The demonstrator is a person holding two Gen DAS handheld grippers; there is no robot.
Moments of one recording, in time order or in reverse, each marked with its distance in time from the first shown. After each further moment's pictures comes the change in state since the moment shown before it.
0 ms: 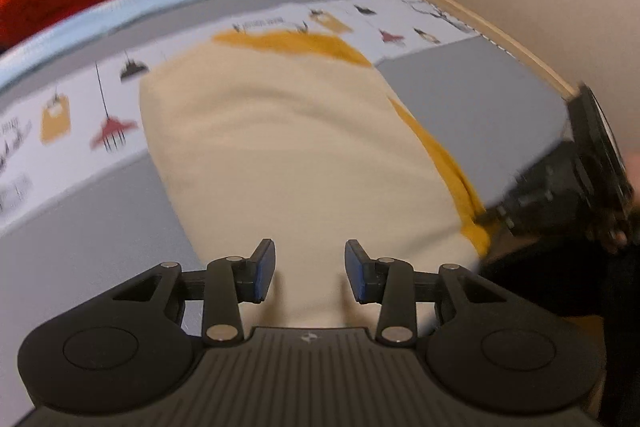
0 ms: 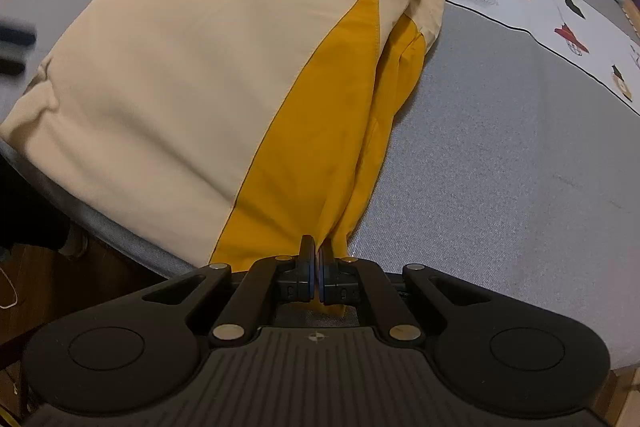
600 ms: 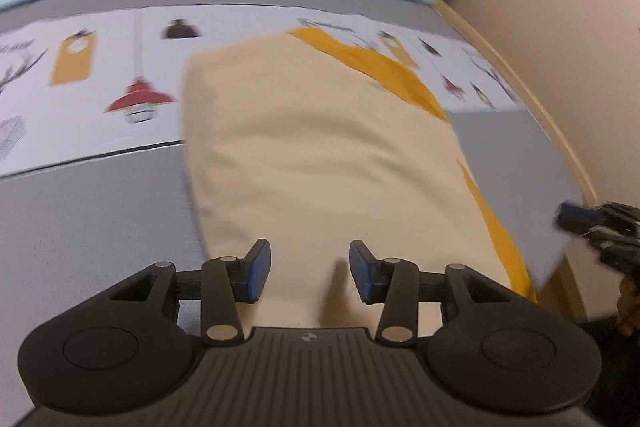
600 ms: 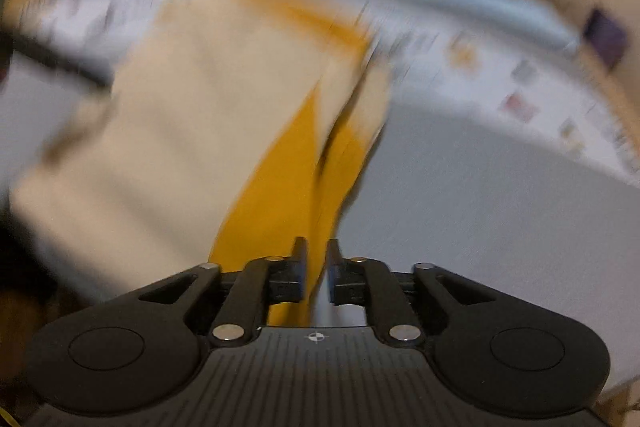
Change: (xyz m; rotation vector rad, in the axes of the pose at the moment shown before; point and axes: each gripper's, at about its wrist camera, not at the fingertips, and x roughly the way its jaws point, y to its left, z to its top) left arm 0.054 0.089 0.026 -0.336 0.005 -0.044; right arm -0.076 -0.027 0.006 0.109 -0.428 -0.078
